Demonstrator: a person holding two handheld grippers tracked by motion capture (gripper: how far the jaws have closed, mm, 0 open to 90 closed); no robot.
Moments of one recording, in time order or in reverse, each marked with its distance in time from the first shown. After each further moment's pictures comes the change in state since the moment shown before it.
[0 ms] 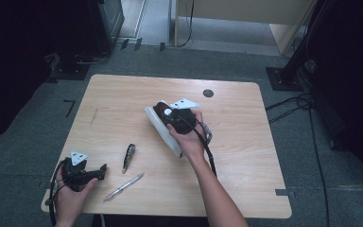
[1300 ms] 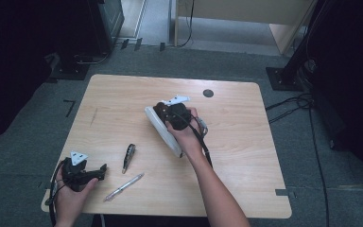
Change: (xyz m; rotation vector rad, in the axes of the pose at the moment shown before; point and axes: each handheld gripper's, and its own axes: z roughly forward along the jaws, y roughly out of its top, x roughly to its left) left arm 0.000 0.000 0.000 0.000 0.000 0.000; right arm 0.000 0.011 0.021 0.157 -0.037 -0.039
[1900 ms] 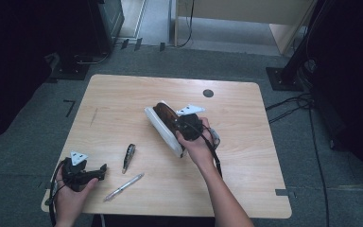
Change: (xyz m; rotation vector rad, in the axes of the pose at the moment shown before) left arm 0.000 0.000 0.000 0.001 0.000 0.000; right arm -0.007 -0.034 -0.042 -0.050 0.036 0.041
